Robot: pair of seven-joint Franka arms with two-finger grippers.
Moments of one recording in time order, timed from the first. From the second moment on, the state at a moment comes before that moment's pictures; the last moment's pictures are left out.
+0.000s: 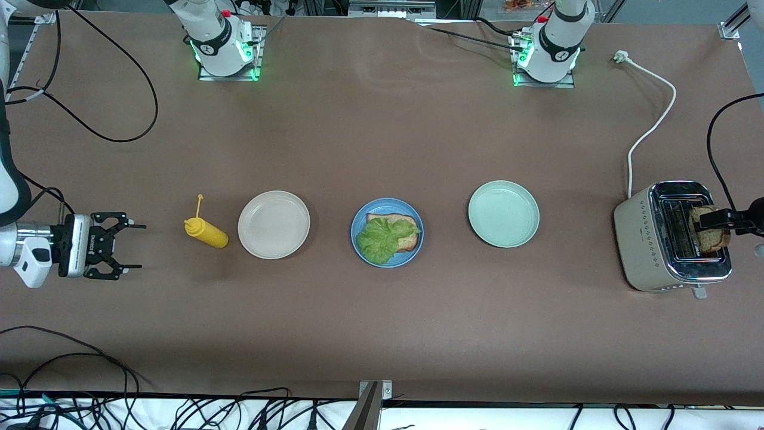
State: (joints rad) left arm 0.10 0.47 0.32 -1.55 -0.16 1.91 0.50; right arm -0.64 0.82 0.58 -1.29 0.15 1.73 -1.63
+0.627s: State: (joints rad) left arm 0.10 0.47 0.36 -1.57 -0.16 1.89 0.51; right arm -0.57 0.63 0.58 -1.29 0.11 1.65 -1.19
